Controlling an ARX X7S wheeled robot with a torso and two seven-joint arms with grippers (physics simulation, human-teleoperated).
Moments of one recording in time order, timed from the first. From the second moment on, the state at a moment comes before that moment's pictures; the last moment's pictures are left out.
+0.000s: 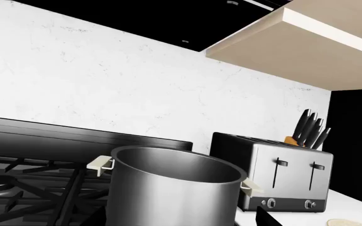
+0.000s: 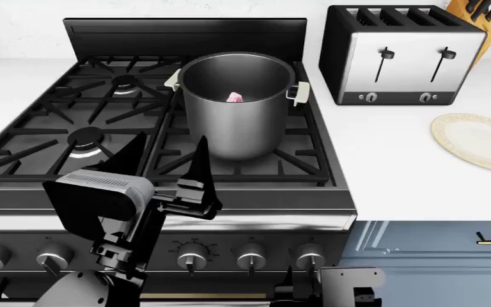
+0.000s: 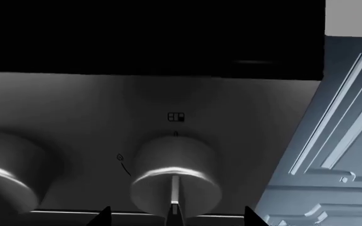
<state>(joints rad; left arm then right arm) -0.32 -0.43 0.36 0.57 -0.67 -0.25 -0.38 0.08 0.37 -0.55 -0.13 0.53 0.32 0.57</state>
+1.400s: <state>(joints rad) -0.32 -0.44 0.37 0.57 -0.68 -0.23 -0.39 0.13 0.37 -0.59 -0.12 0.51 0.38 0.63</state>
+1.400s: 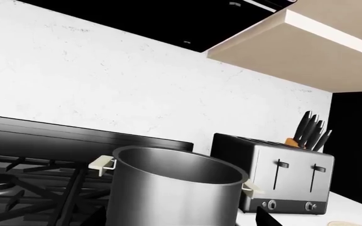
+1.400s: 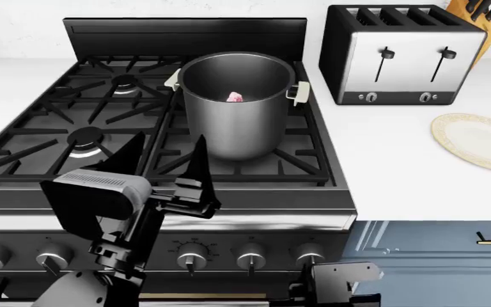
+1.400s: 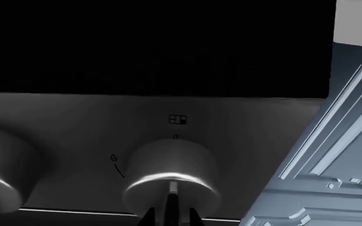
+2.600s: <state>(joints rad) -0.32 -0.44 0.38 0.57 -0.69 -0.22 -0.40 0.22 0.40 -0.74 -0.20 0.40 0.65 0.76</state>
